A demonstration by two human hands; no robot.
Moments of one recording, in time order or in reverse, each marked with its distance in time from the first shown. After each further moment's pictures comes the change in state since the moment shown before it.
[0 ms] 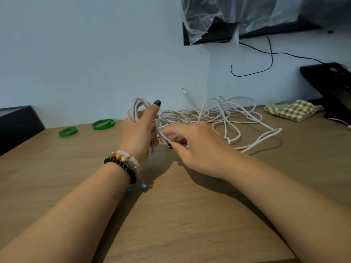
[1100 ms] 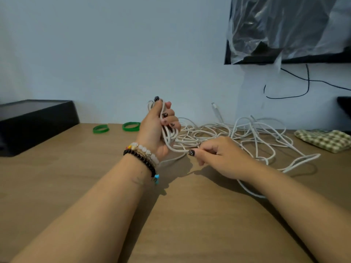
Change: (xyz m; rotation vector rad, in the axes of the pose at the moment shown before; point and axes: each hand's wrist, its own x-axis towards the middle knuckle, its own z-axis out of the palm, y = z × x) left_hand 0.021 0.028 -0.029 -0.864 -0.193 -0.278; right_hand 0.028 0.023 0.012 0.024 -0.163 0.050
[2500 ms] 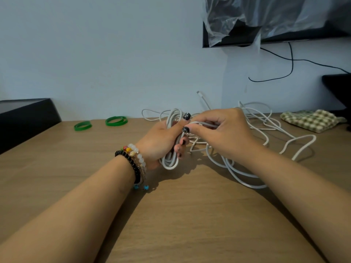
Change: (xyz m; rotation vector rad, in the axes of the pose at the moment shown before) left_hand -0.016 -0.046 -0.004 0.955 -0.163 -0.146; right_hand -0.019 0.004 -0.020 0.231 0.475 -0.089
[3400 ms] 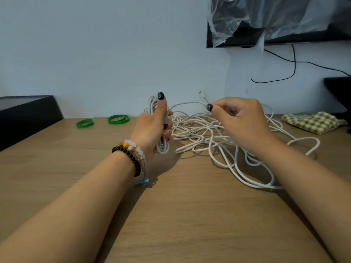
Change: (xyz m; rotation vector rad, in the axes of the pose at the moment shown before) left_hand 0.003 0.009 -0.016 -0.063 0.338 0.127; right_hand 0.013 0.016 -0.017 -0.042 0.132 0.089
